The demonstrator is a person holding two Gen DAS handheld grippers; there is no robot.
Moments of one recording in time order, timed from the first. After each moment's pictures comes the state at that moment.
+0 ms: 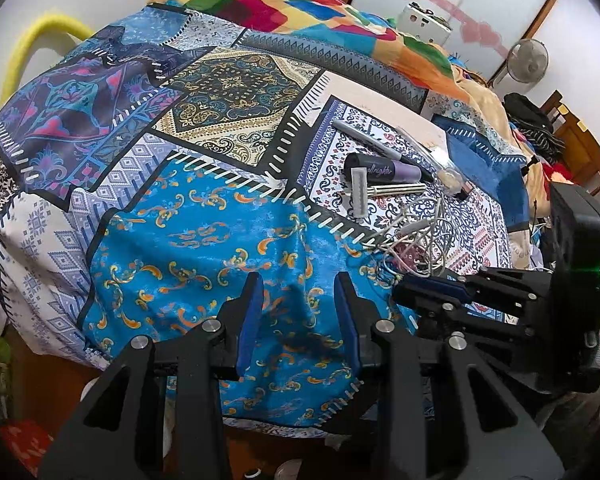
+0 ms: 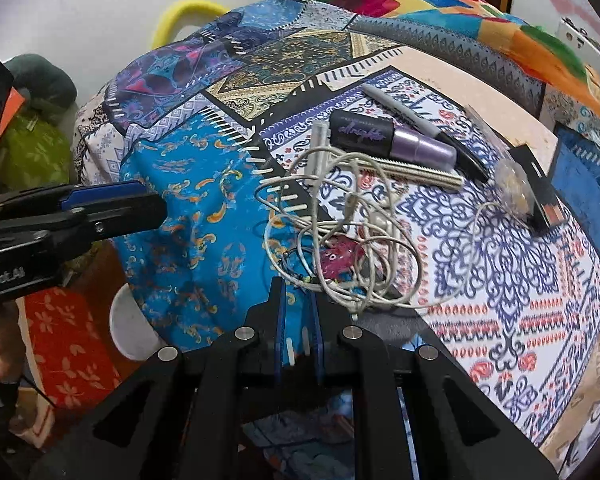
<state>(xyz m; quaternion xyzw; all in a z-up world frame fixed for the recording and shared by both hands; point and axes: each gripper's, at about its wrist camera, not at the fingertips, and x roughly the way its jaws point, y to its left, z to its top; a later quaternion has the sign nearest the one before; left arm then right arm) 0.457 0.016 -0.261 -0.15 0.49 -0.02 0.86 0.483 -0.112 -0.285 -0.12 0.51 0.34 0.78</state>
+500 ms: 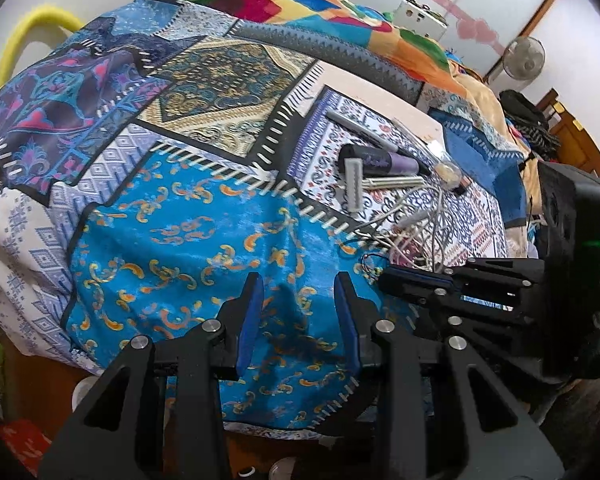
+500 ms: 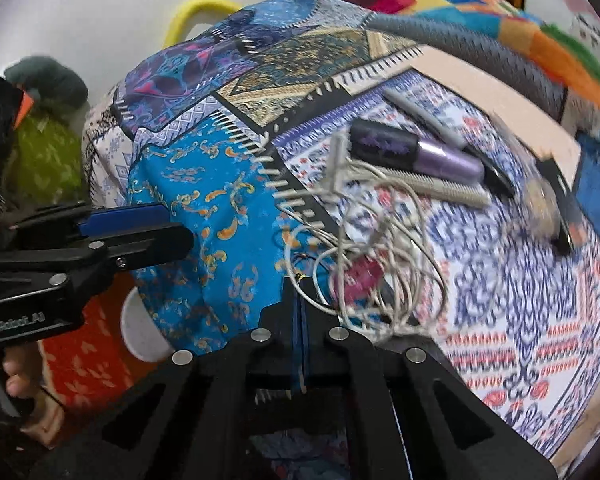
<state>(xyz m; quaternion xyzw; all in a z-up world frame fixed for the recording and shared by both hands) 0.465 0.010 -0.273 -0.16 0.50 -0.04 0.85 0.494 -0.109 -0.289 -0.09 0.53 0.36 0.76</state>
